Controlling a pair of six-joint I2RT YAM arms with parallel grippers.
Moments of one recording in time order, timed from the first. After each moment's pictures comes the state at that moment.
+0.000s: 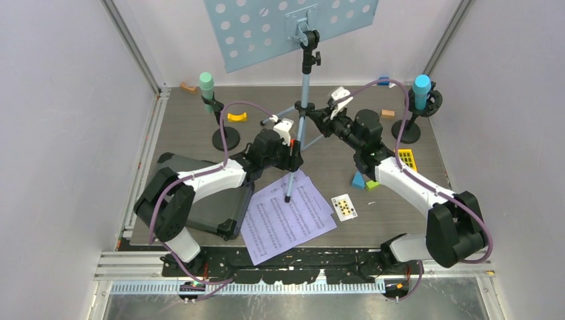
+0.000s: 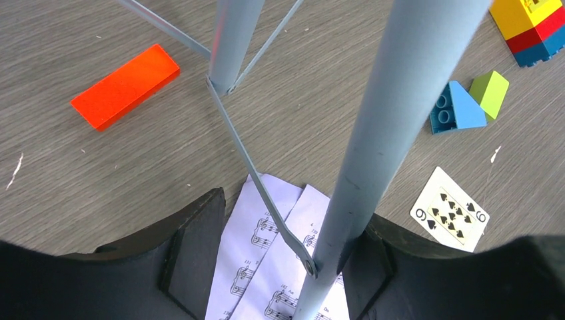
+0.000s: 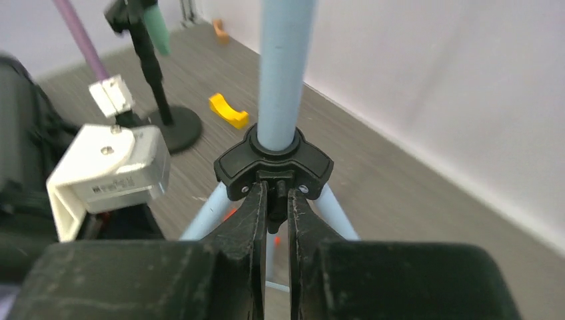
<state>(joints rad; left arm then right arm) -0.72 1.63 0.98 0.14 0.05 -0.31 0.43 1.36 0.87 0.52 -0.28 0.00</state>
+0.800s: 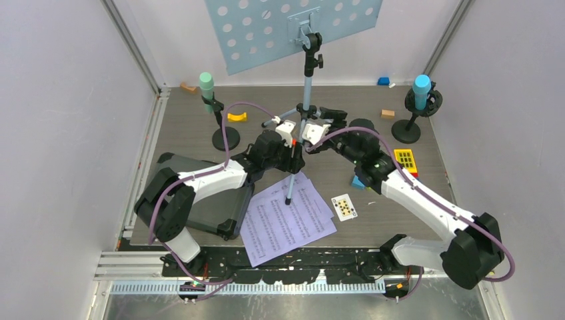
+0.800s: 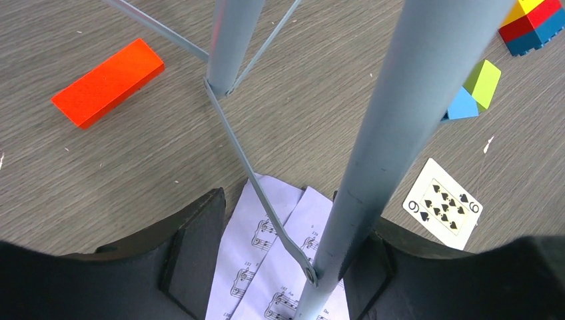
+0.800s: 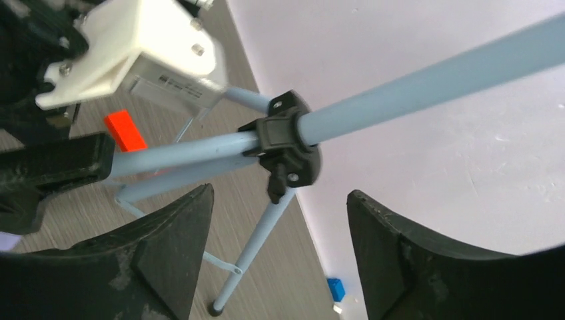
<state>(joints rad) -0.74 1.63 0.98 0.13 0.06 -0.31 0.58 1.22 0.90 0.15 -0.13 -1.01</state>
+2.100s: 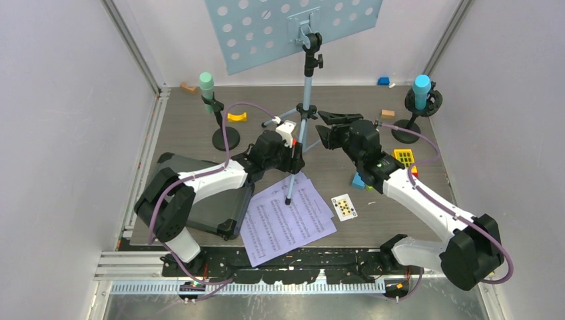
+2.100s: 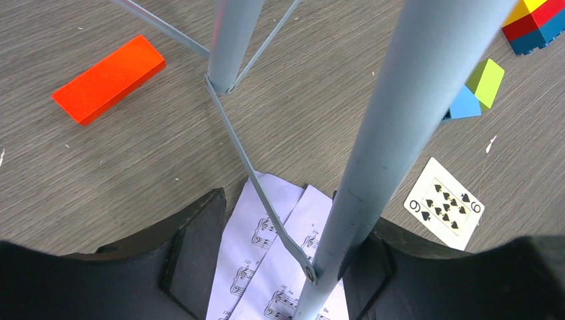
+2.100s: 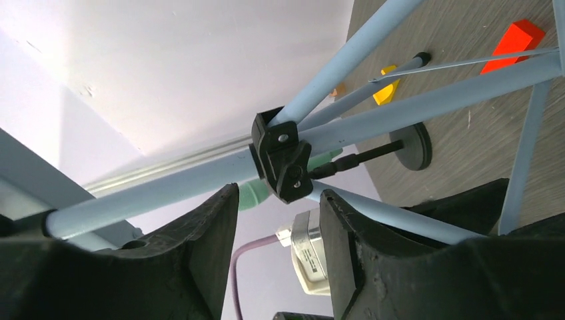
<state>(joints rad) -0.74 1.63 0.98 0.12 0.05 -0.31 0.53 1.18 0.88 0.03 0.23 1.76</state>
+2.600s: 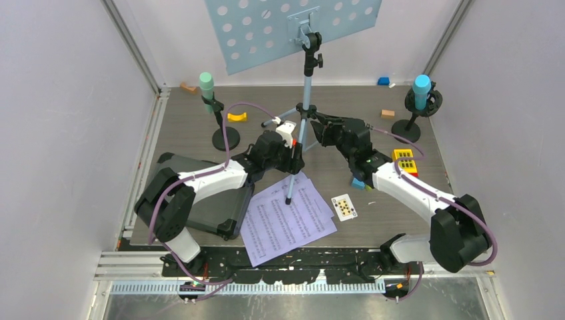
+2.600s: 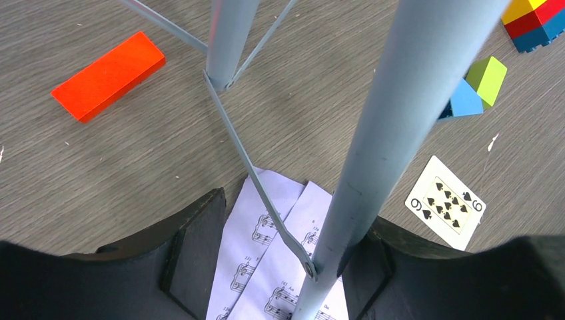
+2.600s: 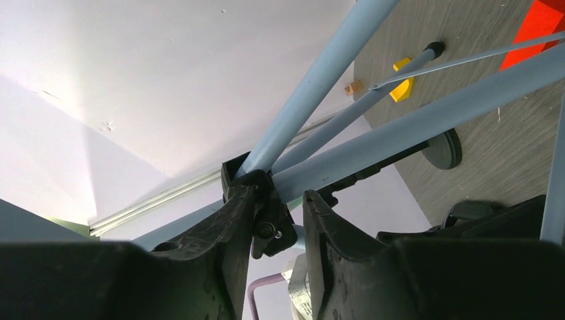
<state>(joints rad) -0.74 1.63 0.98 0.11 0.05 -0.31 0.52 1.32 0.85 0.19 0.19 1.94</state>
